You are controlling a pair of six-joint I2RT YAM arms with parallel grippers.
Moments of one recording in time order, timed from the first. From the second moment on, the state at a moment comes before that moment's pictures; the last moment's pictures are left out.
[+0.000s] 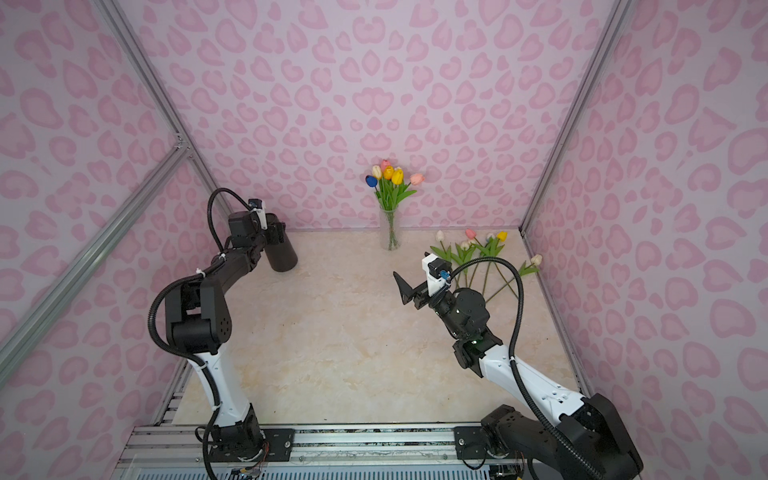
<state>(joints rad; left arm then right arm) 0.07 2.00 1.47 0.15 0.13 0.01 0.50 1.10 0.57 0.67 -0.08 -0.04</state>
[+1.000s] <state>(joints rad) -0.65 1.50 0.80 0.44 0.49 0.10 0.33 1.20 0.59 0.75 -0.05 -0.04</state>
